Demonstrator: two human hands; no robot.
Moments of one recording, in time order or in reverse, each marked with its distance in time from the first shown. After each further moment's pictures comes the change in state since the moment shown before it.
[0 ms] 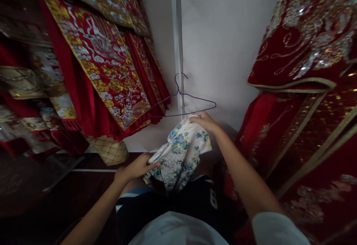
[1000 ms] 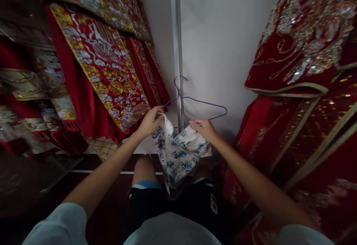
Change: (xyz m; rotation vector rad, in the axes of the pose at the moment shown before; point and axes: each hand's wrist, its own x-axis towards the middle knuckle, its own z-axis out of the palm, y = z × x) left_hand 0.122 0.062 -0.091 0.015 0.613 0.315; right_hand -0.020 0.022 0.000 -0.214 0.057 -0.296
